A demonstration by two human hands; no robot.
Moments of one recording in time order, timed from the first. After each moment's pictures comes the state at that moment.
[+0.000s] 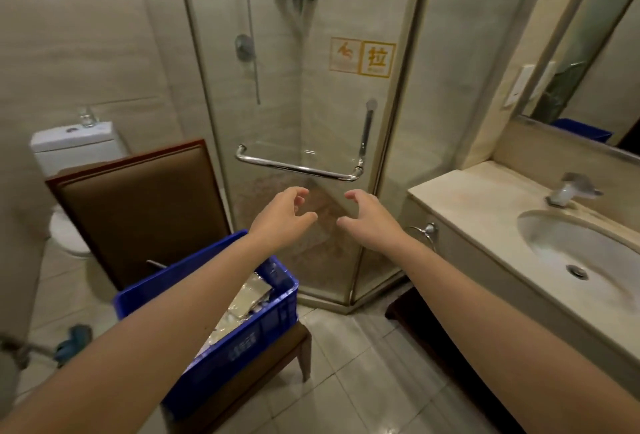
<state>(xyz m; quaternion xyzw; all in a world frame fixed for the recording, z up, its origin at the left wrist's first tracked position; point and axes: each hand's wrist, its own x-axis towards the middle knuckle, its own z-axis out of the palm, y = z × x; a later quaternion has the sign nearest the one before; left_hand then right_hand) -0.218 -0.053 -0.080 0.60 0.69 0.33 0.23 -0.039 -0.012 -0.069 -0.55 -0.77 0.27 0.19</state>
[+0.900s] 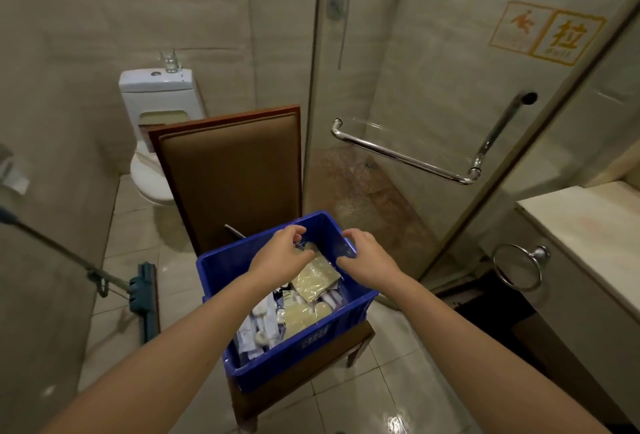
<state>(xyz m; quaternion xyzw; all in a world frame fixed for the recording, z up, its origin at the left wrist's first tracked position) -0.428 -0.095 -0.197 0.47 0.77 0.29 0.32 -0.258 -0.015 -0.182 -0.49 -0.80 0.33 0.03</state>
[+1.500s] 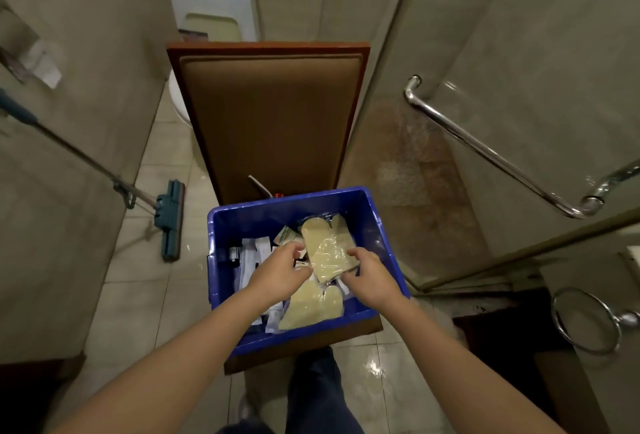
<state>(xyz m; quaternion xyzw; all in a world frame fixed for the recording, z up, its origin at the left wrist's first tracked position) -0.453 -0.064 -0.307 0.32 0.81 0.26 0.41 -0.300 0.059 -0.295 -0.46 -0.78 0.41 -0.10</state>
